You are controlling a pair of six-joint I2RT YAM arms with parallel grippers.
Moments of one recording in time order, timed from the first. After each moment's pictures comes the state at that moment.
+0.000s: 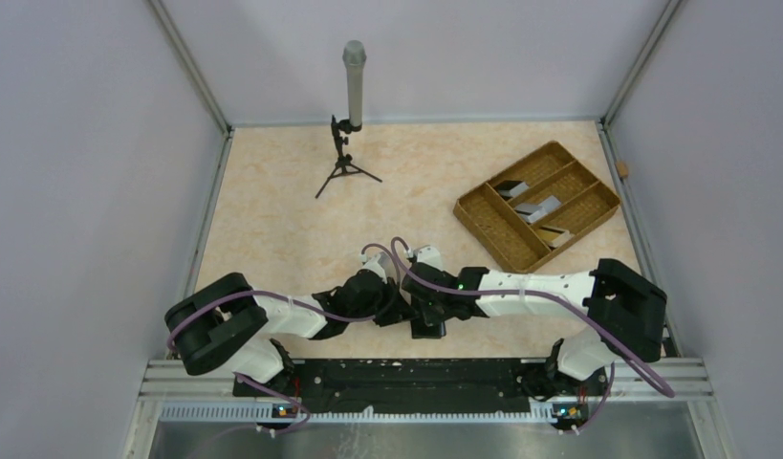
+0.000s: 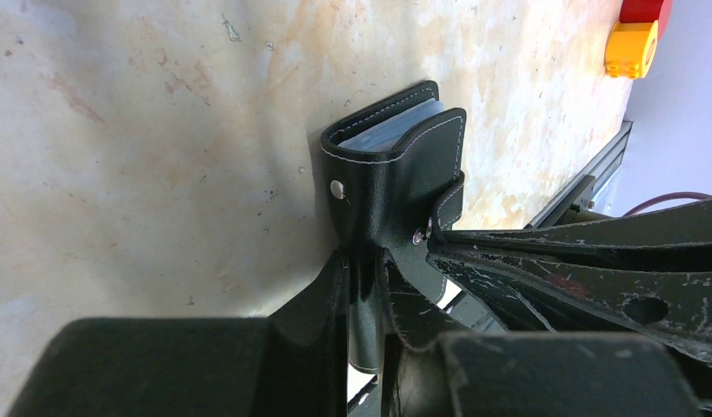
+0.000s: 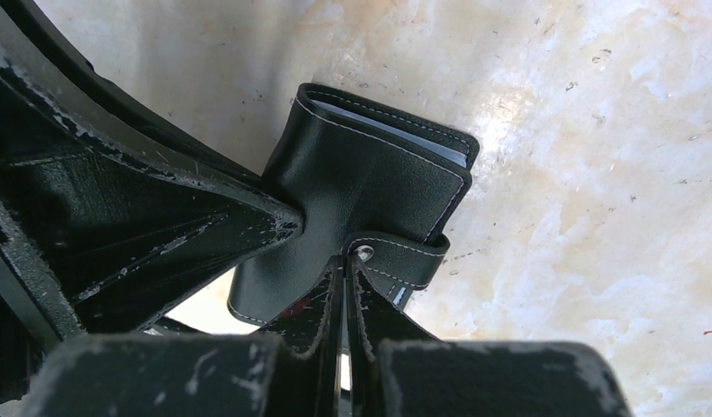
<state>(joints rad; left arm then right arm) -0.96 1.44 0.33 0.47 0.11 -1.13 1.17 1.51 0.87 -0.50 0.26 0.71</state>
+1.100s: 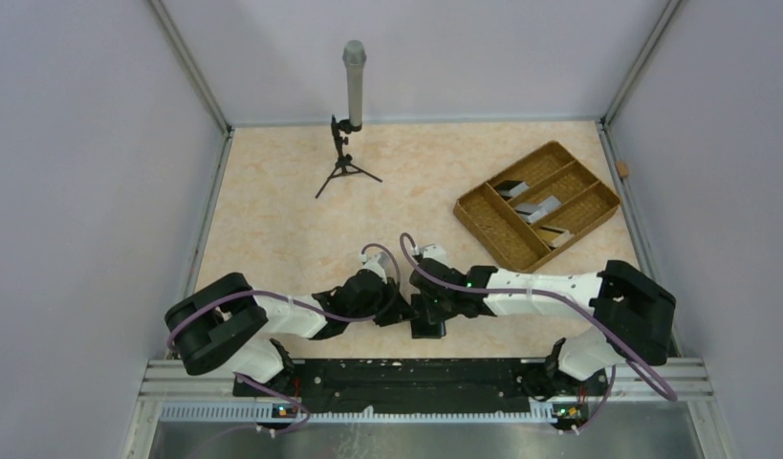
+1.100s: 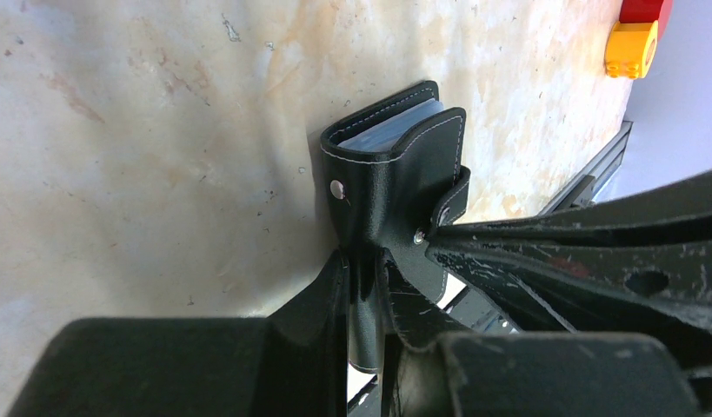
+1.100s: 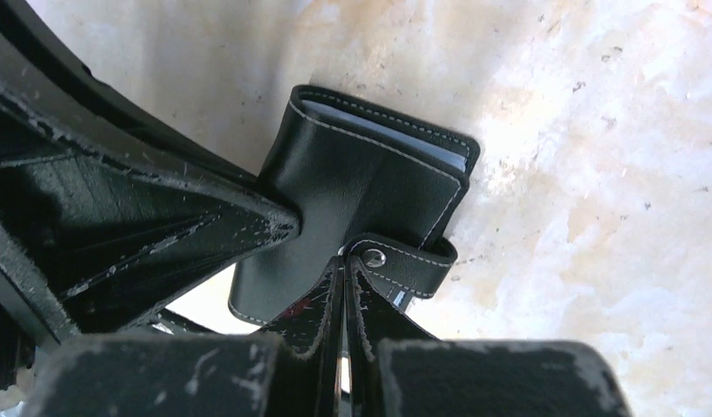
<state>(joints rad) -0.96 1.44 0.33 0.47 0.11 -1.13 1.13 1.47 0.82 -0.45 0.20 0.70</state>
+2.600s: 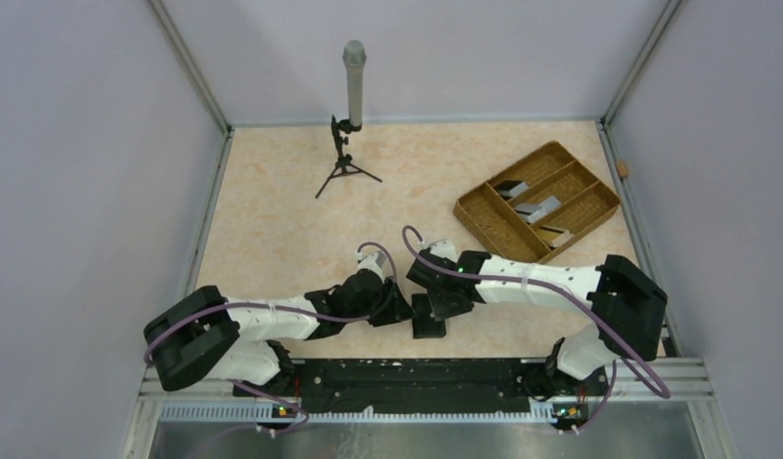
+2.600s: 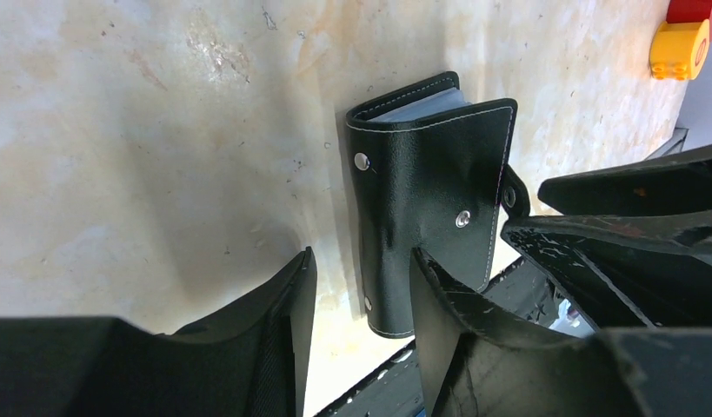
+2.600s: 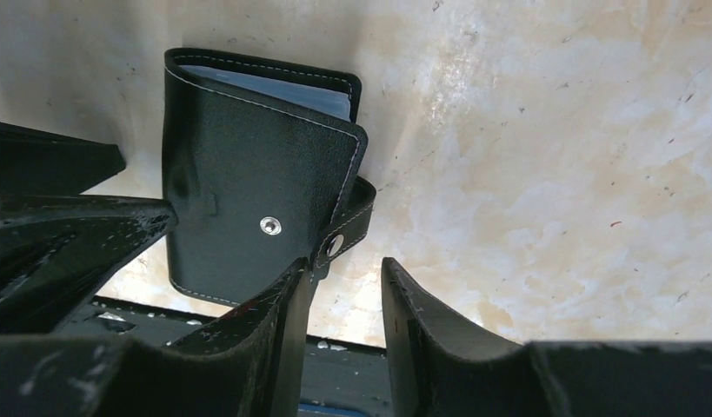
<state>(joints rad) -0.99 1.29 0.37 0.22 0.02 -1.08 1.11 1.51 0.96 -0.79 0.25 0.79</state>
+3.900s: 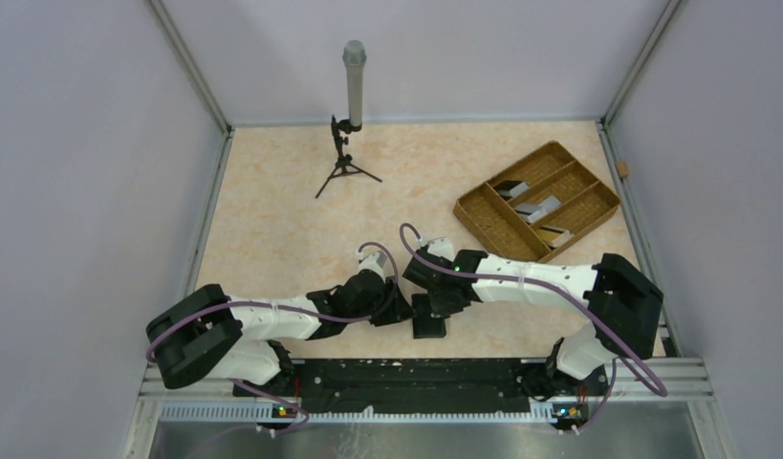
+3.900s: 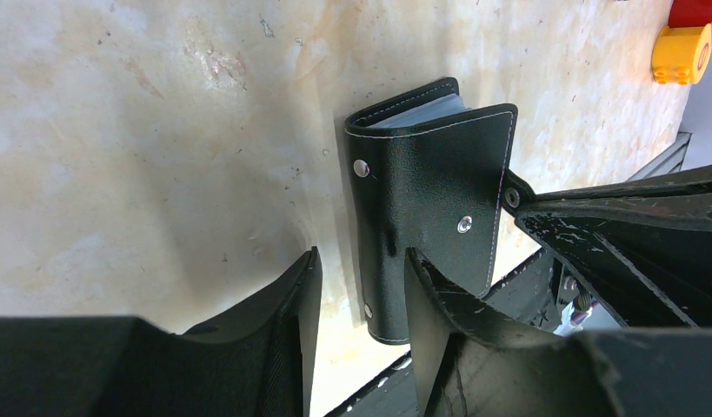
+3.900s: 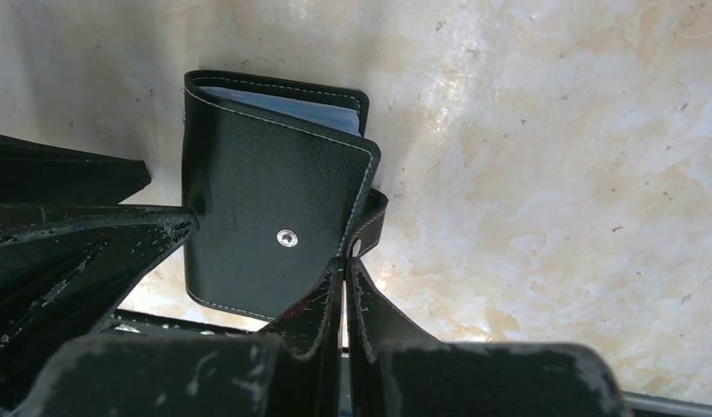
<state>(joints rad) -1.00 1.31 0.38 0.23 0.00 -1.08 1.11 1.53 1.01 -0.81 0.29 0.82</state>
